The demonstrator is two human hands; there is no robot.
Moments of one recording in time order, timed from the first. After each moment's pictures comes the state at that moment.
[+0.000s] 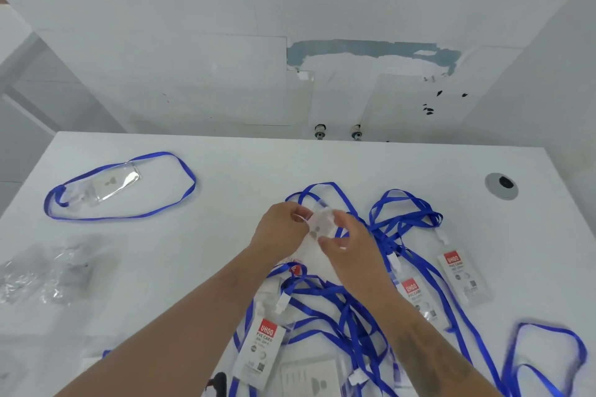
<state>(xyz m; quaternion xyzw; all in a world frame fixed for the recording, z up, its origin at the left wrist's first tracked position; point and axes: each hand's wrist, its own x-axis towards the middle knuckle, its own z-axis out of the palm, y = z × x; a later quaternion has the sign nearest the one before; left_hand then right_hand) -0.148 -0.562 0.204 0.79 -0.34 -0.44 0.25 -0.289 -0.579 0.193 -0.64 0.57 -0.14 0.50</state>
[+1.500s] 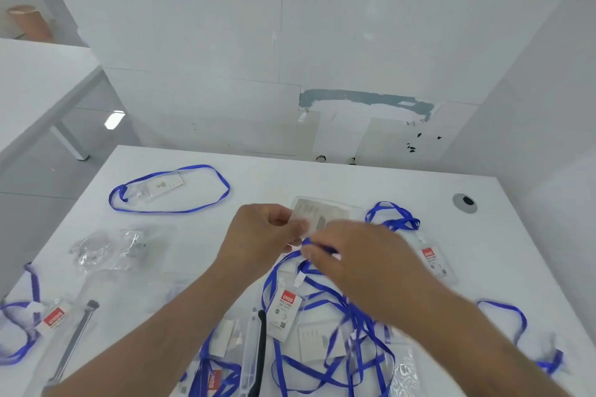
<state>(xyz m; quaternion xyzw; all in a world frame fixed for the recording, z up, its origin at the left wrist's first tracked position) -0.145 -0.408 0.368 0.73 -0.33 -0.40 0.45 -0.298 -0.452 0.411 -0.91 0.35 -0.02 0.19</state>
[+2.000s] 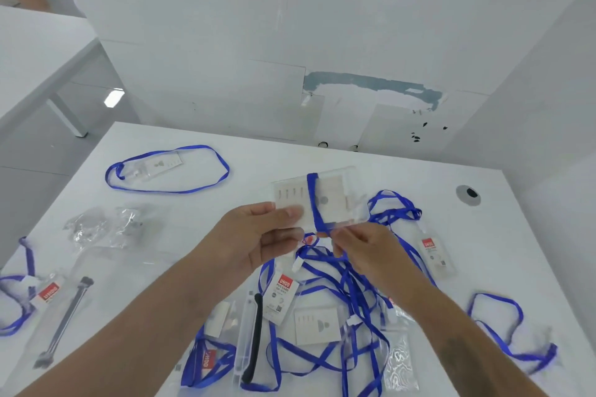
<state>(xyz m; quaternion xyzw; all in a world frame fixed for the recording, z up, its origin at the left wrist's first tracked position) -0.139 -0.393 0.362 0.55 -0.10 -0.62 0.55 -0.316 -0.479 0.345 -0.70 0.46 -0.09 0.54</state>
